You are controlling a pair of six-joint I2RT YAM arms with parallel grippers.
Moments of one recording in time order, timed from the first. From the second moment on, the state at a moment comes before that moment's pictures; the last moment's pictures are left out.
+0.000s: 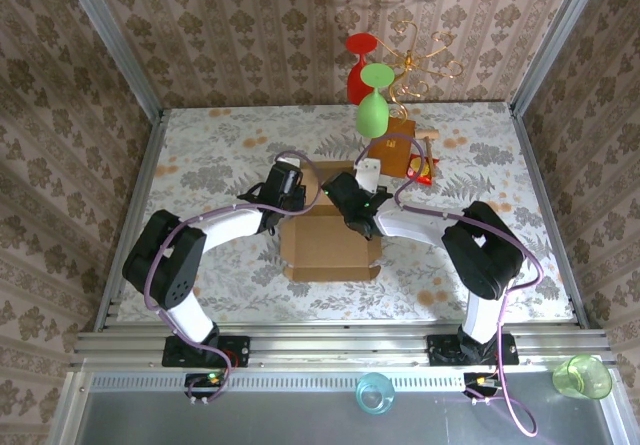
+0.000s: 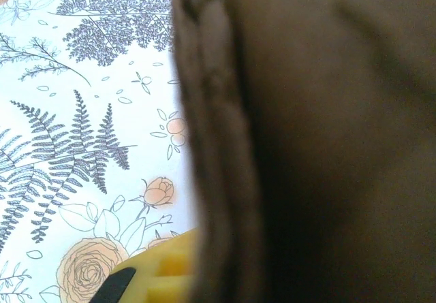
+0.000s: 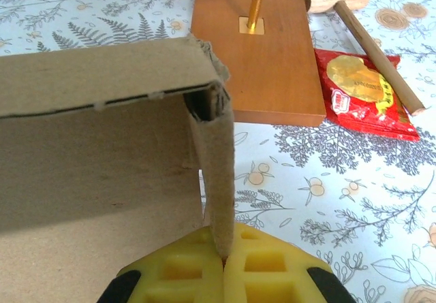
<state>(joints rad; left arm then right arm) -0.62 1.67 0.93 -0.03 -0.24 -0.29 0.73 1.81 1.15 -0.28 0.83 0.71</state>
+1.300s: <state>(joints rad) -0.62 1.71 1.00 -0.15 -0.27 -0.32 0.60 1.67 0.89 0.13 0.50 0.53</state>
